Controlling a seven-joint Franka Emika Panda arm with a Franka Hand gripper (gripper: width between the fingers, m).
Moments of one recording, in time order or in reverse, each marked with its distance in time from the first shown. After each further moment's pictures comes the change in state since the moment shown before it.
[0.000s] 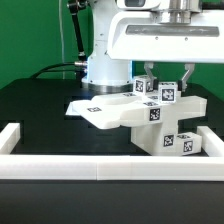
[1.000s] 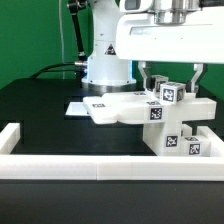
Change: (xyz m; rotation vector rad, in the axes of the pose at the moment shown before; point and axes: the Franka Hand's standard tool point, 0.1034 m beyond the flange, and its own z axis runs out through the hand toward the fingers) arm 0.001 -0.004 0.000 0.005 0.001 0.385
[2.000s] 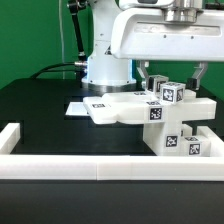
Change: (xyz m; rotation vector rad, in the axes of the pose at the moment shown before) arm 0.001 0.000 -0.003 -0.013 0.005 -0.957
